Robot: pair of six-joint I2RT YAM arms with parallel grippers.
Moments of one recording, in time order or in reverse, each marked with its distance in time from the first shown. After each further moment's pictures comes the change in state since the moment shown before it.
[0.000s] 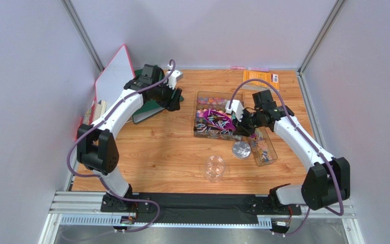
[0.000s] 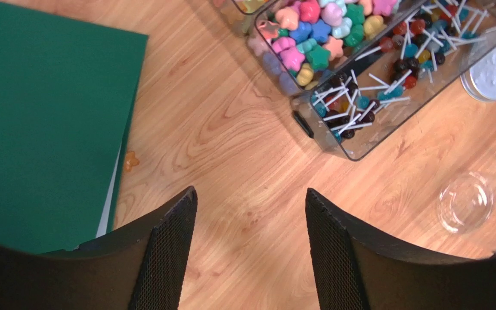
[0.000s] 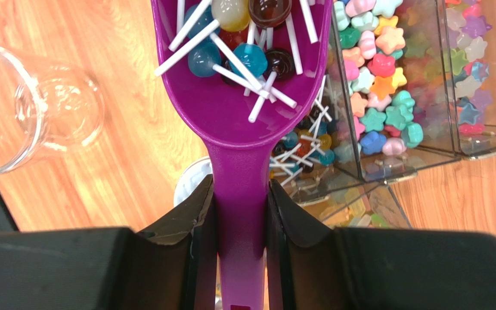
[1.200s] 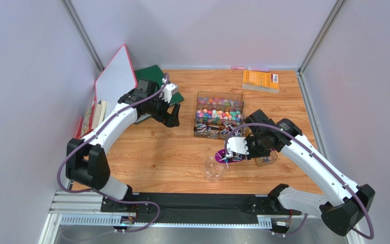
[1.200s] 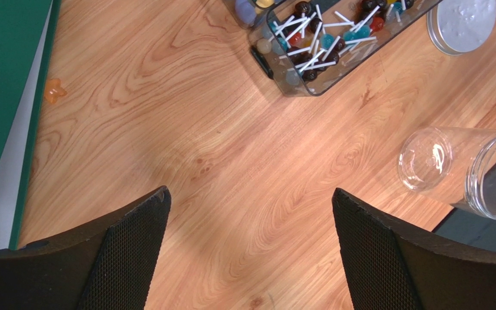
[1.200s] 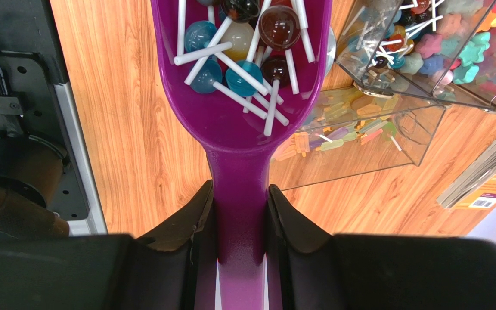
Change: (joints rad) left arm -0.005 -0.208 -0.272 0.026 0.027 -0.097; right arm 0.317 -0.273 0.040 -0.576 0.465 -0.297
